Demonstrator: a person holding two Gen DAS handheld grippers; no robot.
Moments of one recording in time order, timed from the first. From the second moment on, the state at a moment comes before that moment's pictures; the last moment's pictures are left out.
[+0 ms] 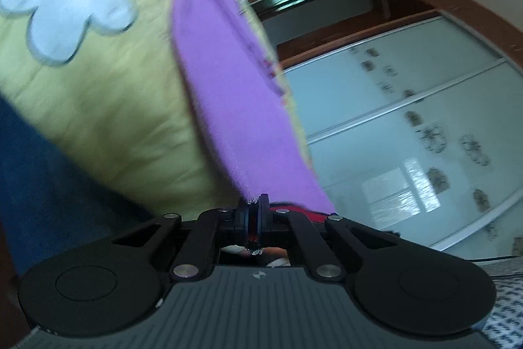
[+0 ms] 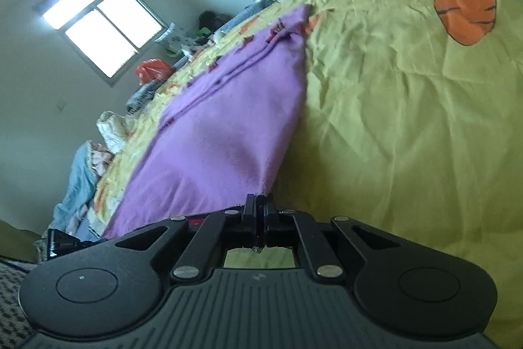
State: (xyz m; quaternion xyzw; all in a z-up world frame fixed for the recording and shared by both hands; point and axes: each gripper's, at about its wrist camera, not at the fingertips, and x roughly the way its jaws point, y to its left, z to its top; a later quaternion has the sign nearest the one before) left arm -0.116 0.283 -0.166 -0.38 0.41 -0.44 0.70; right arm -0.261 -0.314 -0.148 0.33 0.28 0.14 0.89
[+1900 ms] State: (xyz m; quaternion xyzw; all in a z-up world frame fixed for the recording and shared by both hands) left arm 0.191 0.268 -0.155 -0.55 0.34 -0.31 0.70; right arm 0.102 -0.391 -0.148 0.45 0.29 0.08 0.84
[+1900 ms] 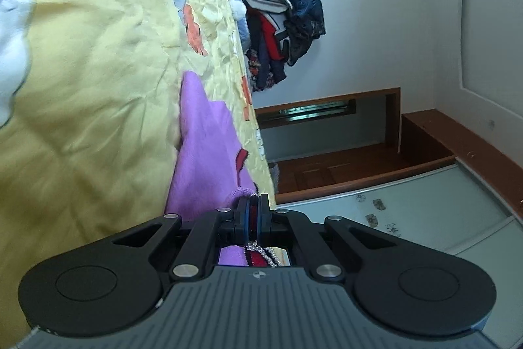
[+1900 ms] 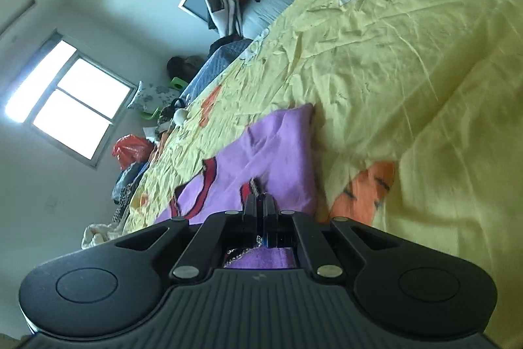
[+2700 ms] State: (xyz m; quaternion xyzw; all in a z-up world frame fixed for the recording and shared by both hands) left arm 0.225 0.261 -0.160 -0.53 0.36 -0.29 0.70; right arm 0.151 -0.327 -0.100 0.05 0.30 0.16 0.94
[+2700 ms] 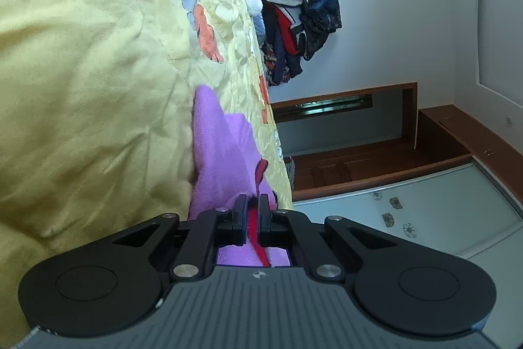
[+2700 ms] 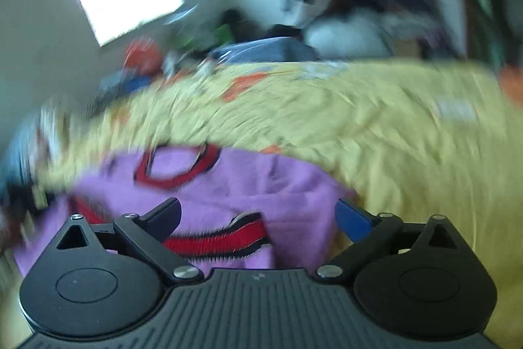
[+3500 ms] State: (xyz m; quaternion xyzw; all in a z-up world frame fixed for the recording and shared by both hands) left arm 0.269 0.163 -0.080 0.01 0.39 -0.35 0.85; right arm 0.160 -0.288 -0.114 -0.07 0.34 0.17 0.92
